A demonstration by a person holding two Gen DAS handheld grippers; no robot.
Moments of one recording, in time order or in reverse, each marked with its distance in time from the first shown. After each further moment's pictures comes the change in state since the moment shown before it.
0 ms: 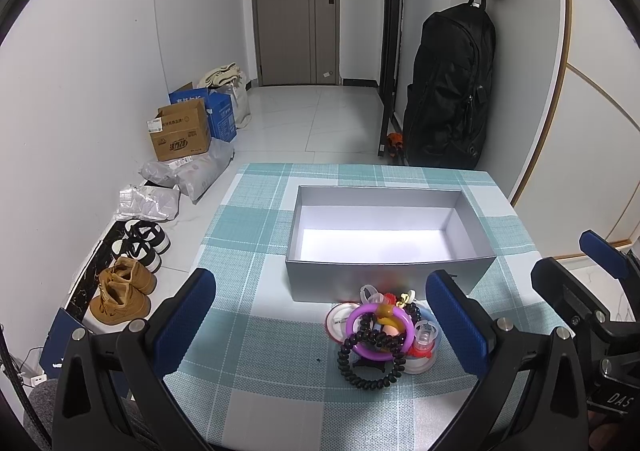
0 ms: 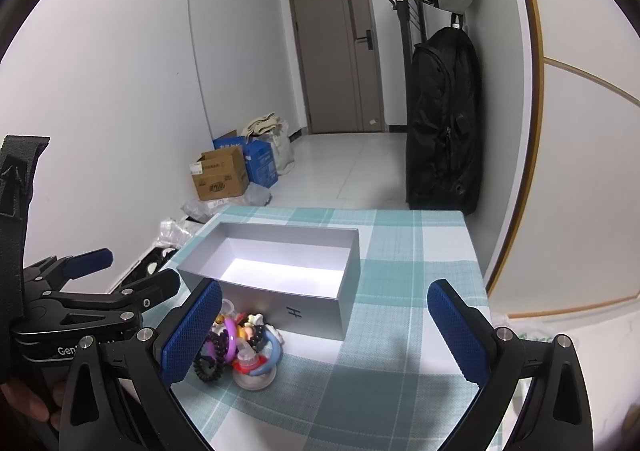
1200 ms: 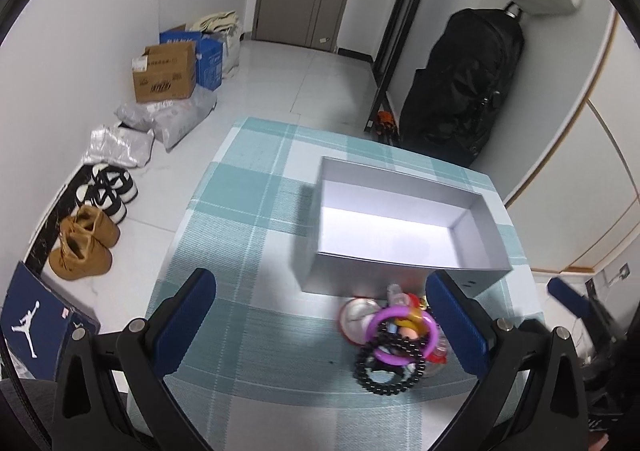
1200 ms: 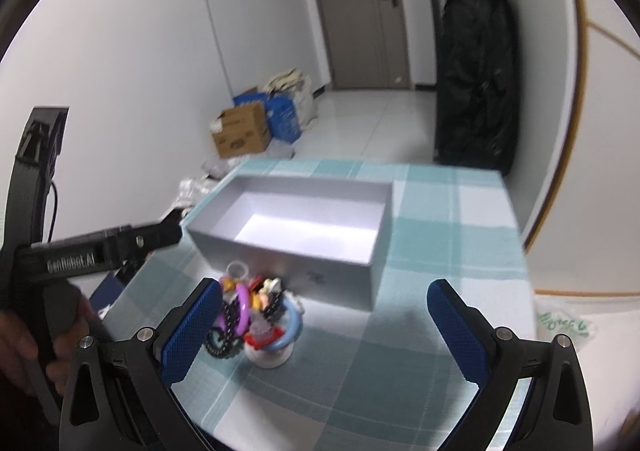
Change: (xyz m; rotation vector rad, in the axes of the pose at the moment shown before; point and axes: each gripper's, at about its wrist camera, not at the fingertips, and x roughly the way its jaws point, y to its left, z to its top) left arm 0.041 0.049 0.006 -0.164 0.148 -0.147; right arm 0.035 0.006 -0.008 -0.019 0.196 0.113
